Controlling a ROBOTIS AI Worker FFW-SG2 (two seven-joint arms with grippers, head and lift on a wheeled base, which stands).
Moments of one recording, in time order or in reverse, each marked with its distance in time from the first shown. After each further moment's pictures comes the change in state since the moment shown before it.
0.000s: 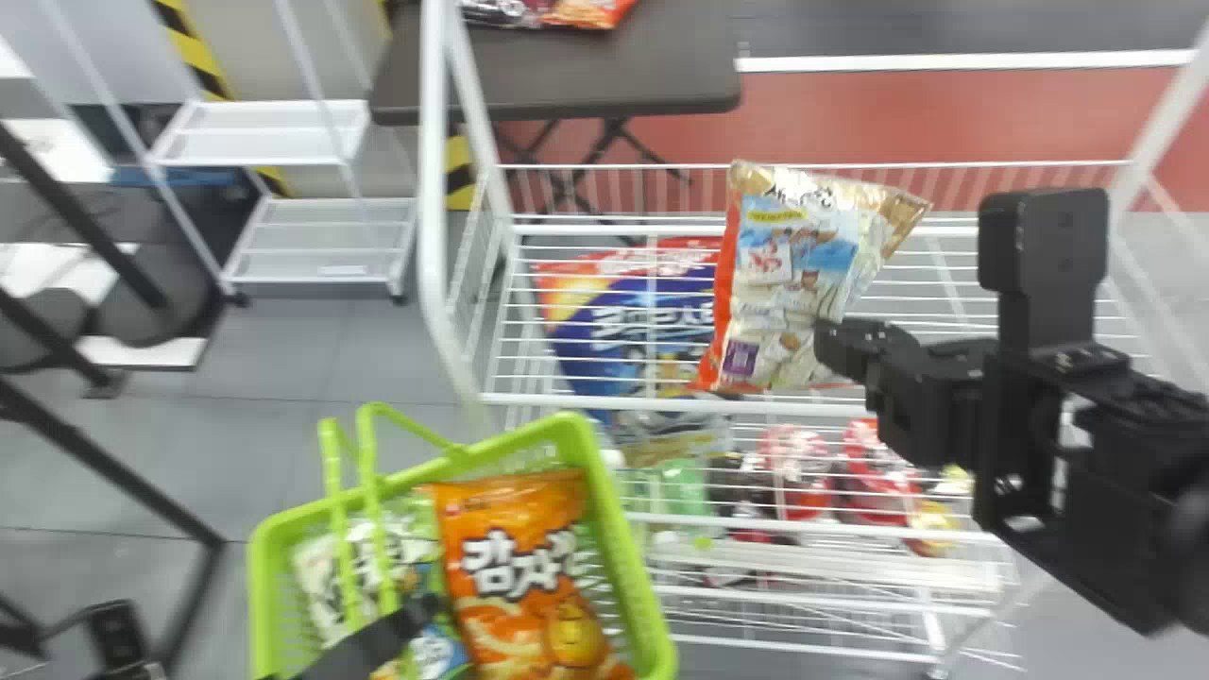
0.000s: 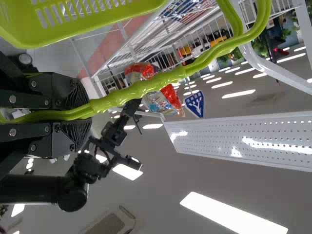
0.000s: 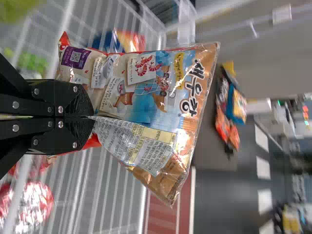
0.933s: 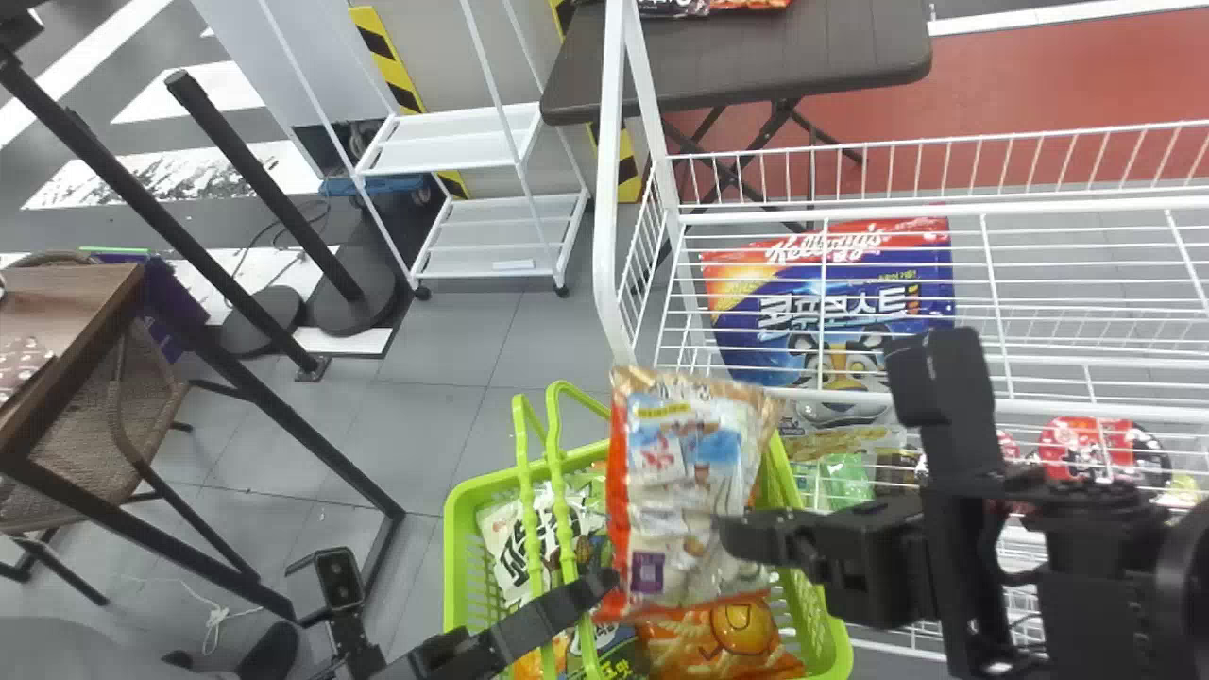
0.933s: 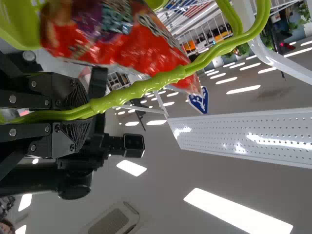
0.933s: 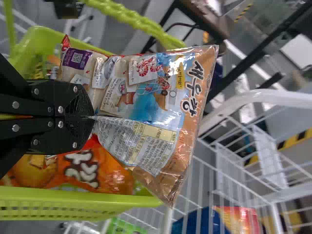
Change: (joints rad) left arm -0.008 0.000 -0.020 -0.009 -0.004 0.003 0.000; right arm -0.102 0.016 0.200 0.323 -0.377 0.122 0.025
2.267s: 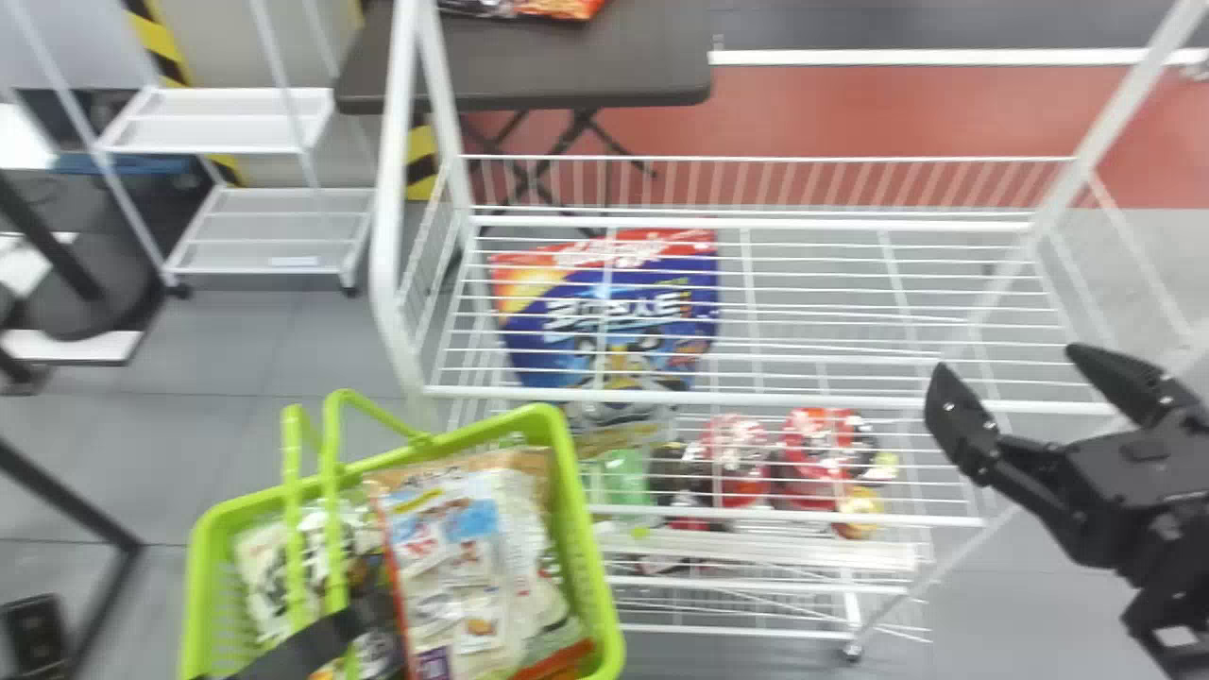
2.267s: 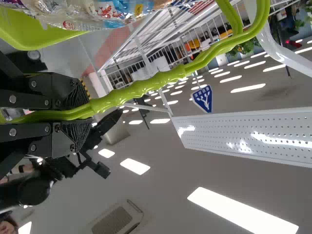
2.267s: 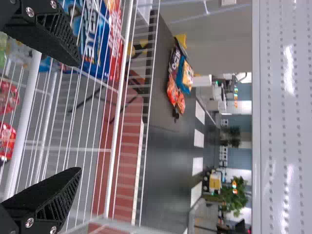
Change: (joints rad) left arm 0.004 0.000 -0.020 -0.009 -0.019 0.000 0.000; right arm 0.579 -0.066 -0.557 -0.285 0.563 -0.908 0.219
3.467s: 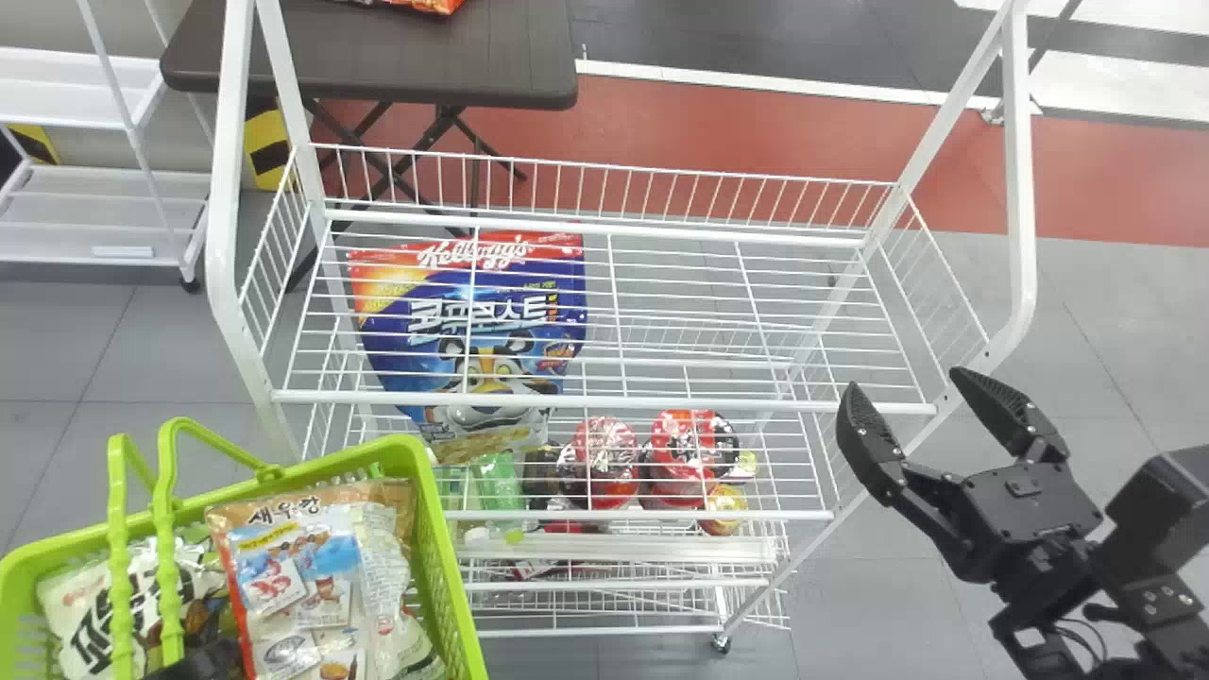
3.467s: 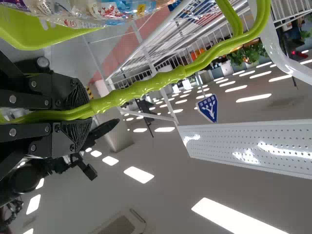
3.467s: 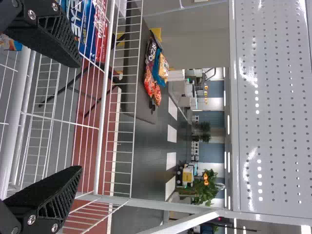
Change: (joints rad) left arm 0.026 0.000 0.002 -0.011 -0.029 0.003 0.000; right arm 0.036 0.002 -0.064 0.182 -0.061 -0.326 0.094
